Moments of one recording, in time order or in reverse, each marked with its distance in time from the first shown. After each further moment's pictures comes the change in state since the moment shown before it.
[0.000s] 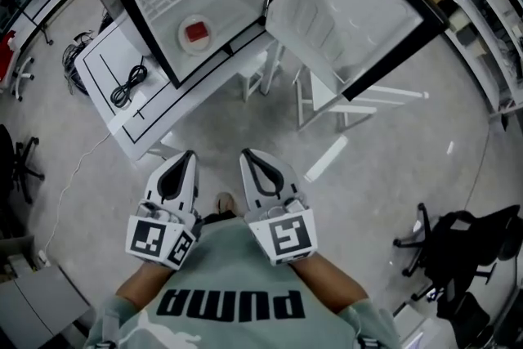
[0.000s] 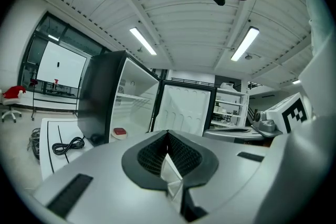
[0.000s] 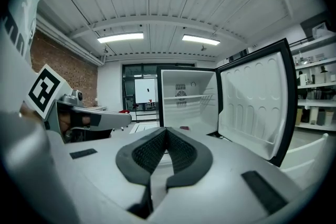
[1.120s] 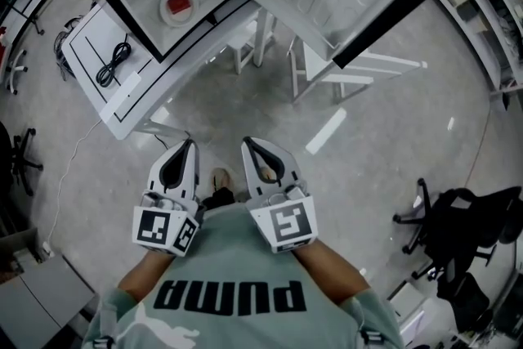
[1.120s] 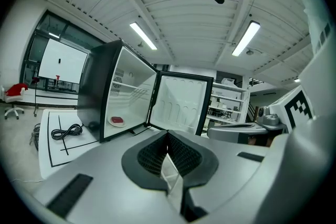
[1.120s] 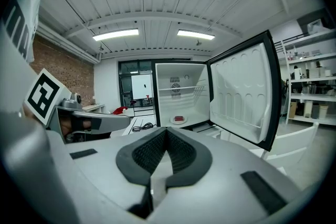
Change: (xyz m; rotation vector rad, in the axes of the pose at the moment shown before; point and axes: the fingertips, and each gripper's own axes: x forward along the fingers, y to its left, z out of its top) left arm 0.000 -0.034 -0.055 -0.012 0.057 0.016; right arm -0.042 -0.019 -0.045 0.045 0.051 -0.028
